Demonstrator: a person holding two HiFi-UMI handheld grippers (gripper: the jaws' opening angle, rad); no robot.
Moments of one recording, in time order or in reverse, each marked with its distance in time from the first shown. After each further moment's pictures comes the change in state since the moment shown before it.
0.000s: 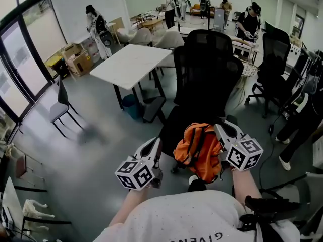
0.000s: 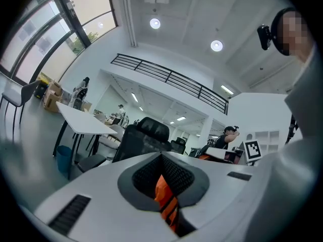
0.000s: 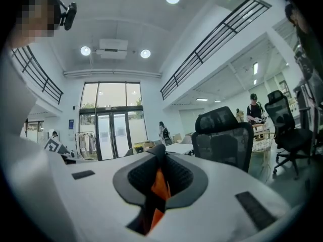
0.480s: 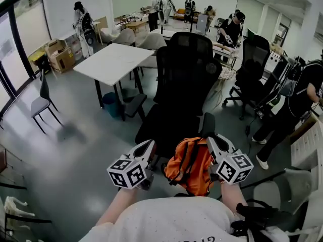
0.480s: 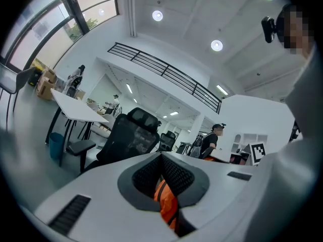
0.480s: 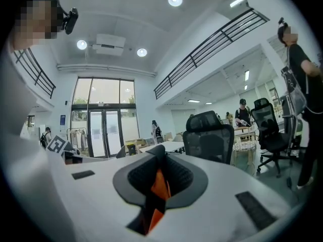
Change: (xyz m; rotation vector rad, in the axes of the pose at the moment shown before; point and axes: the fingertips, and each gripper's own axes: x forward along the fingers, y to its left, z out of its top) left arm -0.032 -0.060 -0.037 -0.046 0.099 -0.096; right arm -0.107 0.027 -0.010 -0.008 0.012 -0.119
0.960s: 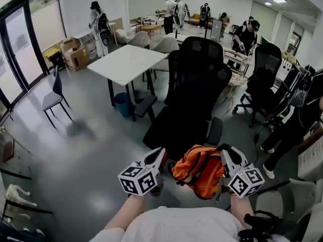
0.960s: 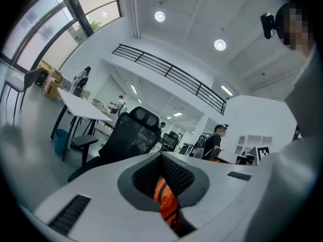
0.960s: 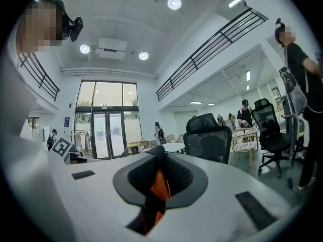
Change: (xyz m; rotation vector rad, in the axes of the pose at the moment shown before) left arm -0.017 -0.030 -0.026 -0.035 -0.019 0.048; right arm -0.052 -0.006 -0.001 -0.009 -0.016 0.036
